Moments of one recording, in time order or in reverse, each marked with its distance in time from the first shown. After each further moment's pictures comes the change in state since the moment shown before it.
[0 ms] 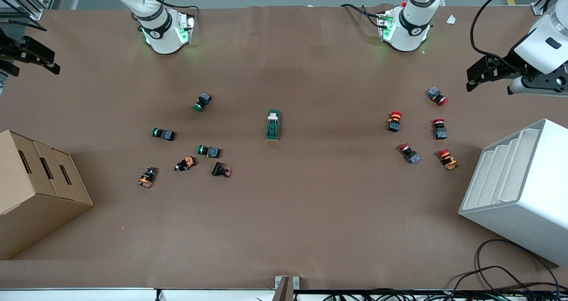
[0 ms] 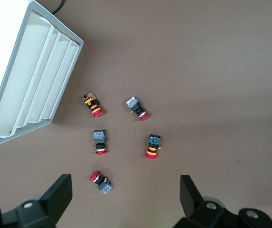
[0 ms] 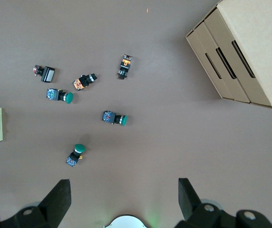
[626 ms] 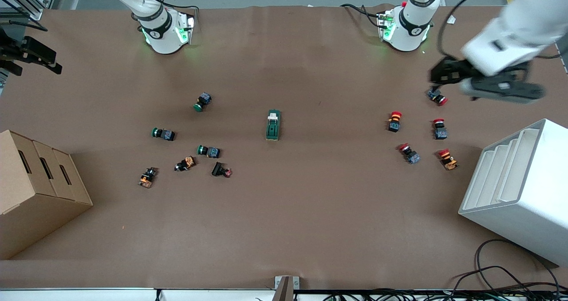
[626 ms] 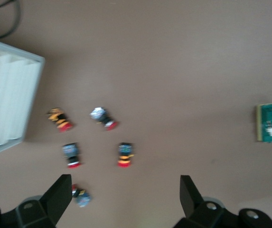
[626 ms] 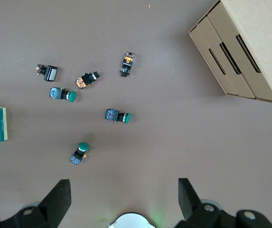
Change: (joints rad) left arm -0.087 0.100 -0.144 0.073 -0.006 0.030 -0.124; right arm 0.000 0.000 -0.005 -0.005 0.016 -0.009 0.014
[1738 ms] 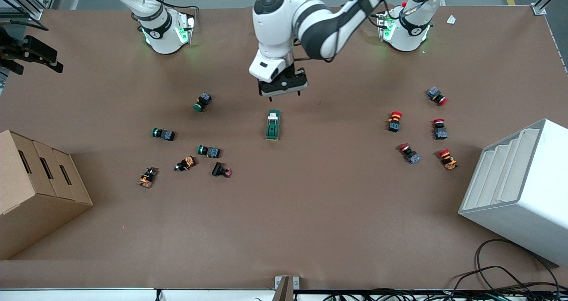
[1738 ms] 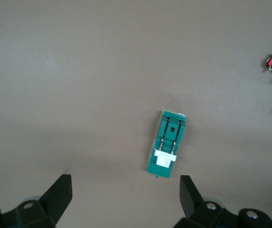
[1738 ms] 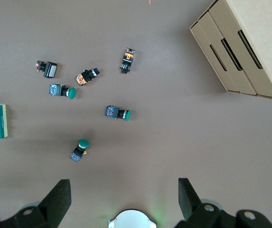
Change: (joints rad) left arm -0.615 0.403 -0.098 -0.099 0.367 0.457 -1.262; right arm 0.001 0.000 0.000 0.001 0.000 -0.014 0.000
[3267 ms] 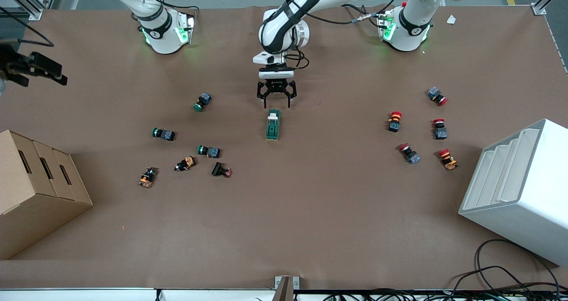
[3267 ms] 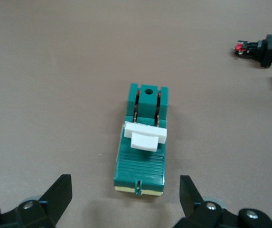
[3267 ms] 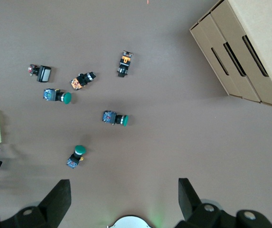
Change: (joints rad) left arm -0.194 0.269 -0.005 -0.249 1.217 0.151 -1.065; right arm 0.001 0.089 -0.006 0.005 -0.008 0.051 0.000
